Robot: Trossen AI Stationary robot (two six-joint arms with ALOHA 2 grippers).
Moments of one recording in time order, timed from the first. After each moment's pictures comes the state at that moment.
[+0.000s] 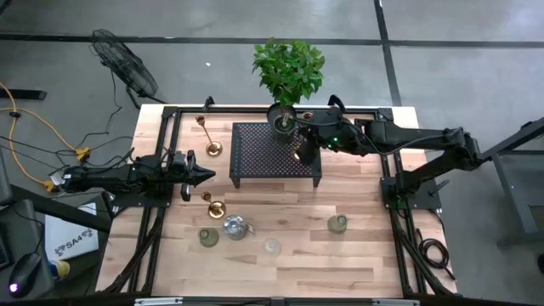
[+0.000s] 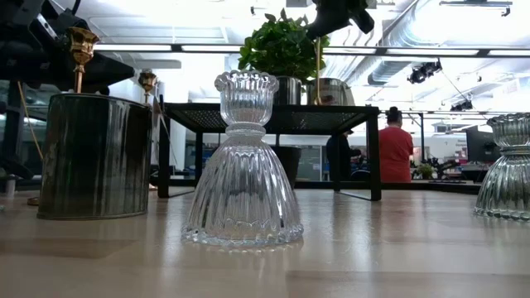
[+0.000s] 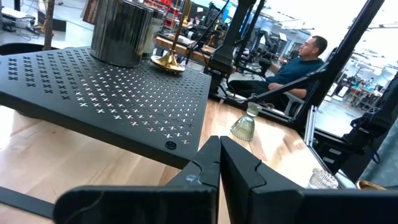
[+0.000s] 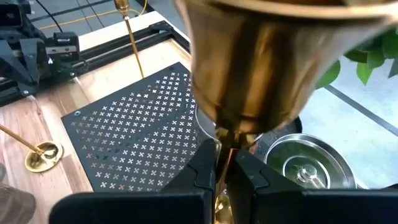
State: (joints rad) left arm 0.00 0.01 0.05 -0.03 -0.09 -0.35; right arm -0.08 1.37 1.34 -0.59 0.46 0.34
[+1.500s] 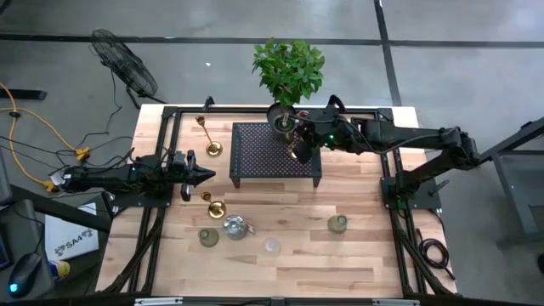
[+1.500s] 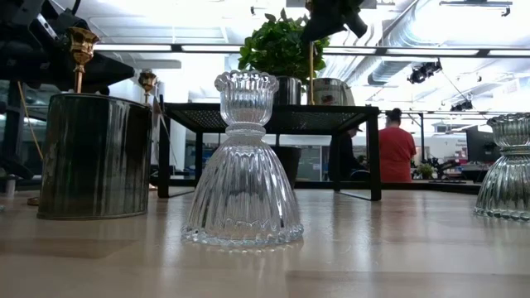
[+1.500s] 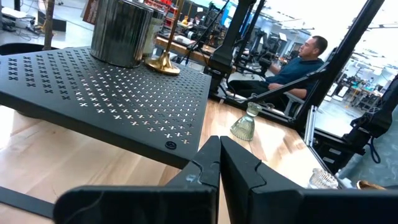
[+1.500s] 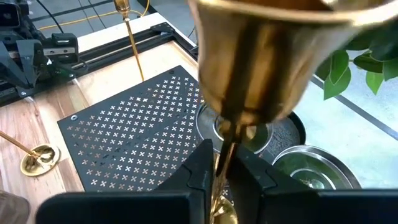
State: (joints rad) left arm 0.00 0.01 0.05 -0.03 -0.09 -0.35; right arm -0.11 1.40 1.34 -0.55 0.44 0.31
